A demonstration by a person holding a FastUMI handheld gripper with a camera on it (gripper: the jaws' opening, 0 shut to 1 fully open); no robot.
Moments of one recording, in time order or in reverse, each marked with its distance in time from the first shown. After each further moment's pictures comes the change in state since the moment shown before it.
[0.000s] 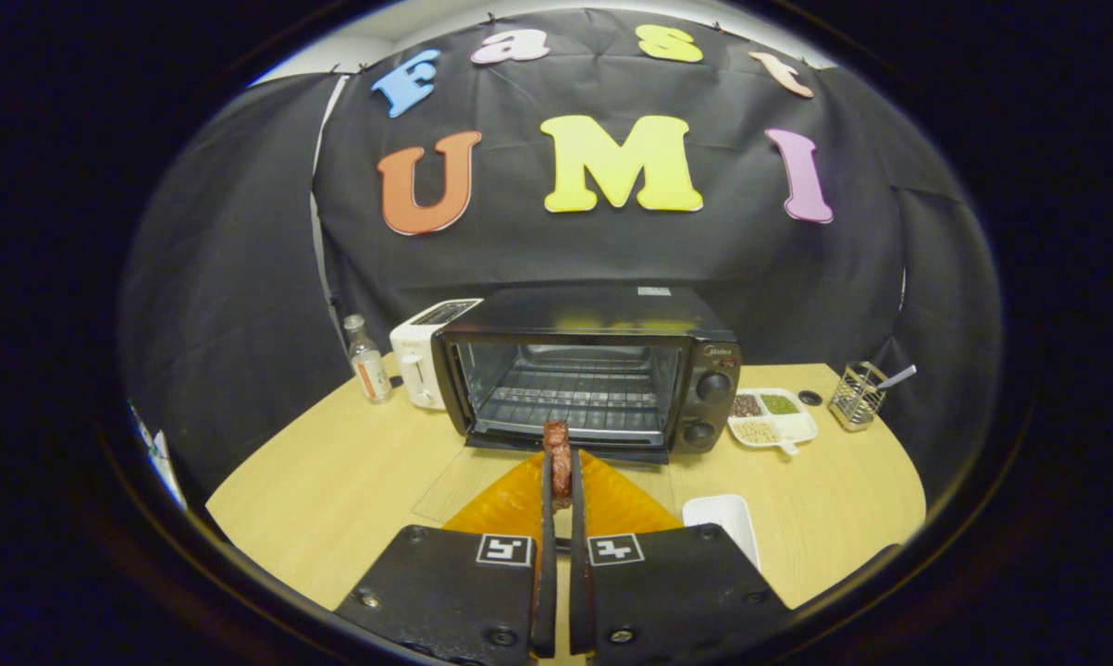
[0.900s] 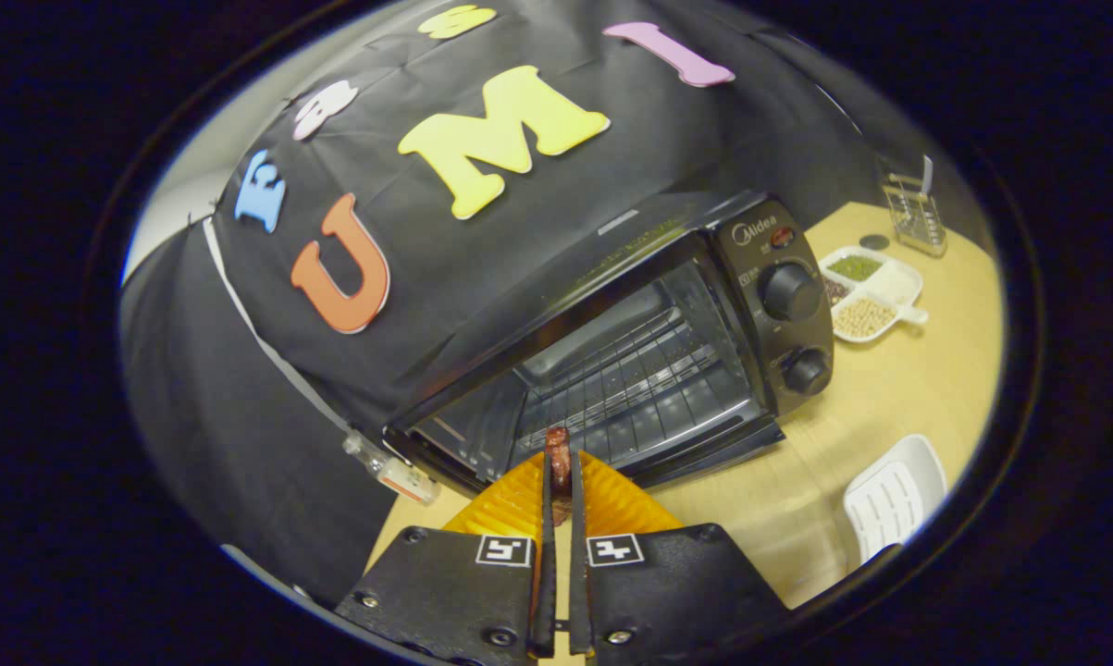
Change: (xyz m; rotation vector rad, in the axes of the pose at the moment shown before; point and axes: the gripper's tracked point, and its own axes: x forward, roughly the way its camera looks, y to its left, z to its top) arm 0.129 0.001 0.012 0.675 0.011 0.173
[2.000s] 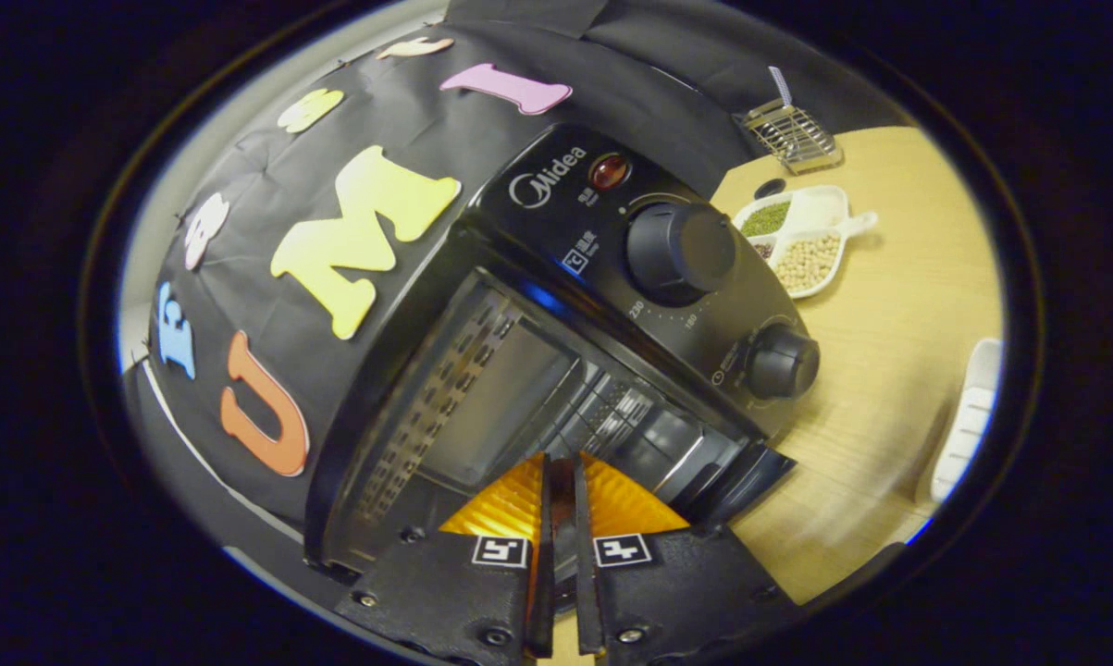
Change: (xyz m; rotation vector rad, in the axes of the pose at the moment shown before) arm 0.067 -0.071 0.040 0.218 -0.315 -0.200
